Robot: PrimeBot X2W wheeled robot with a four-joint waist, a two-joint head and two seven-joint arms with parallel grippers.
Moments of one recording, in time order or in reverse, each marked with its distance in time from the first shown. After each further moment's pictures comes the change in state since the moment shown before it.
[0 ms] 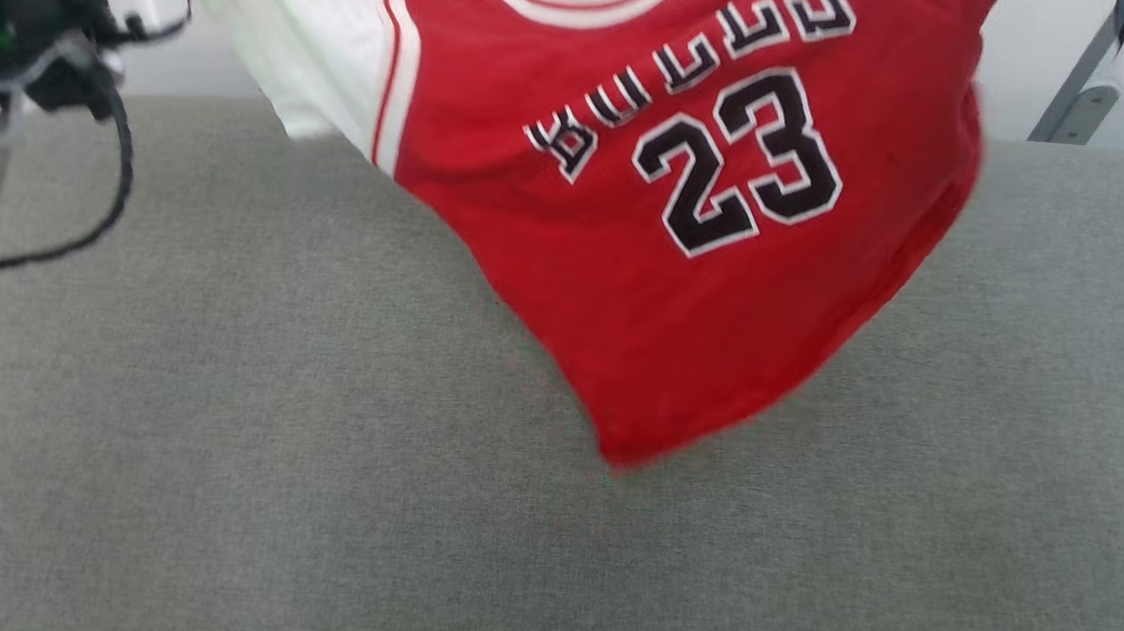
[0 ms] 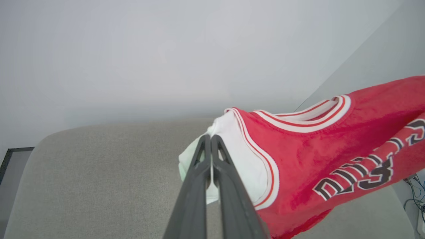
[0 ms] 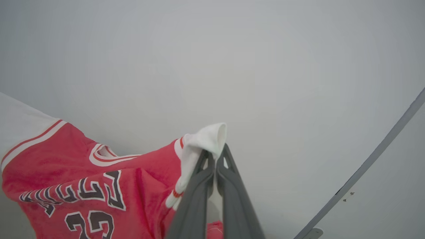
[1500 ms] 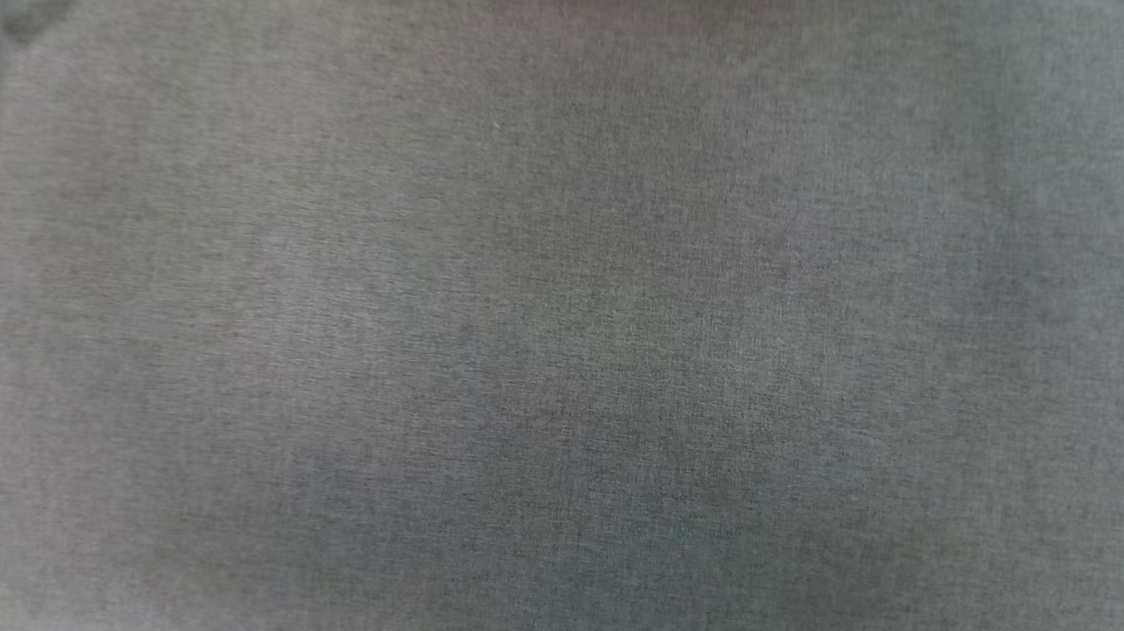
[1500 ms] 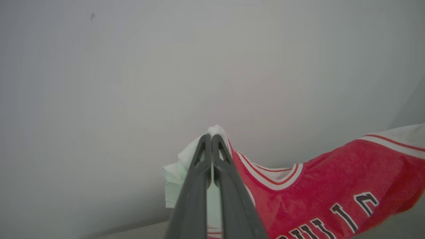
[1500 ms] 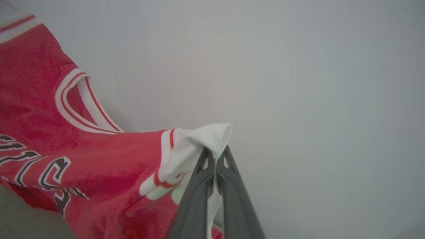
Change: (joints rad) left arm -0.399 -0.113 -0.183 0.489 0.202 -0.260 -0.888; right arm -0.415 0.261 0.134 0.825 -0.420 0.000 -0.708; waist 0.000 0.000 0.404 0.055
